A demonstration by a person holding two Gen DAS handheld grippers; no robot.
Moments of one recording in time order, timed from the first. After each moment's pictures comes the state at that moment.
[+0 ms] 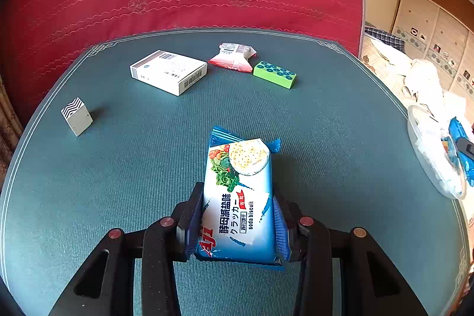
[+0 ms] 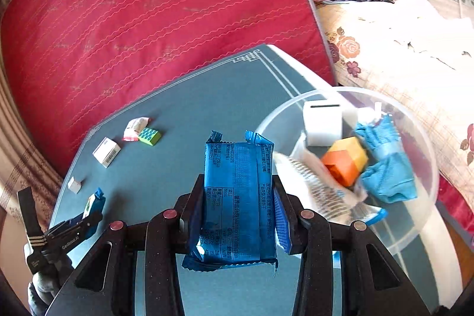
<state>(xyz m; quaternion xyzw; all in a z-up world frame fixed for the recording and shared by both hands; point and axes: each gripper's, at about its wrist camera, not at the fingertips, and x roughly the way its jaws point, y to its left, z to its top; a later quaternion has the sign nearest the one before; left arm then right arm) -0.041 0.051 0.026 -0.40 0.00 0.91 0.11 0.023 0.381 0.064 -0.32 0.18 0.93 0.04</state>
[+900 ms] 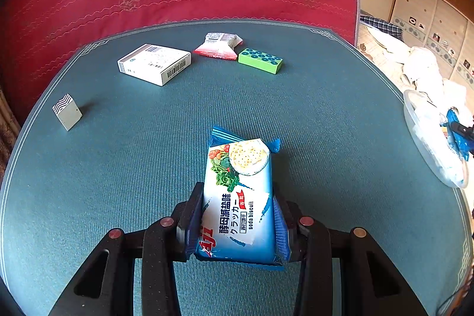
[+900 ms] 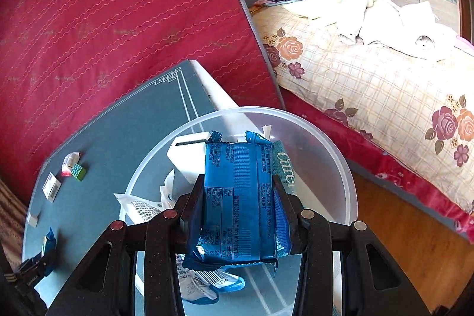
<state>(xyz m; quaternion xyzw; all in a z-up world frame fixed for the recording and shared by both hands) -0.031 0.074 0.020 -0.41 0.02 0.91 0.10 0.005 0.484 0.038 -0.32 0.20 0.92 0.13</state>
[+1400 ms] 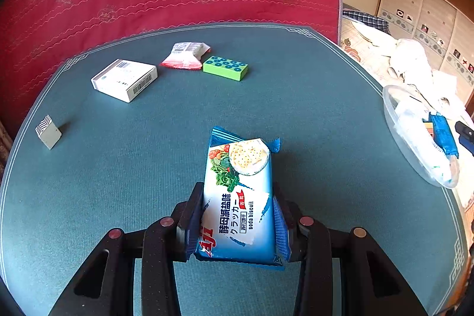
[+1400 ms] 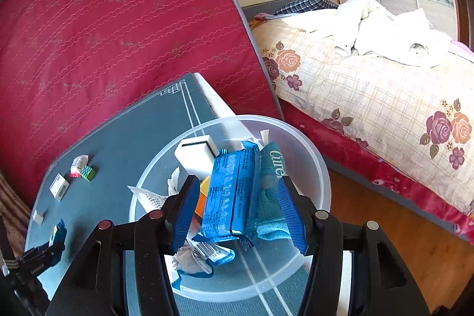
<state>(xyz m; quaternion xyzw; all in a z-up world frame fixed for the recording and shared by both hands) -0.033 0.116 0.033 -0.41 0.03 0.90 0.13 0.049 0.475 0.055 -0.28 0.18 0.93 0.14</state>
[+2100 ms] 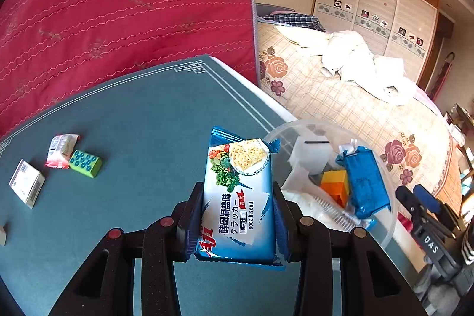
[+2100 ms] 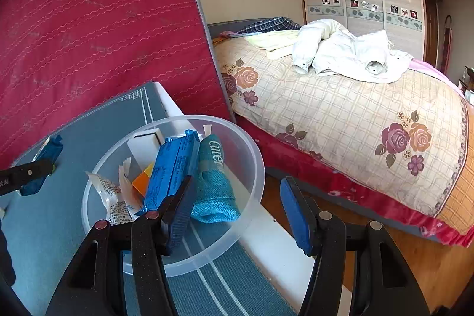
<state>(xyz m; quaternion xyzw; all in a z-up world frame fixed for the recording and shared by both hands) -0.065 0.290 0.086 -0.36 0.07 0.89 0.27 0.079 0.485 0.041 -0.26 0.14 0.92 0.24</state>
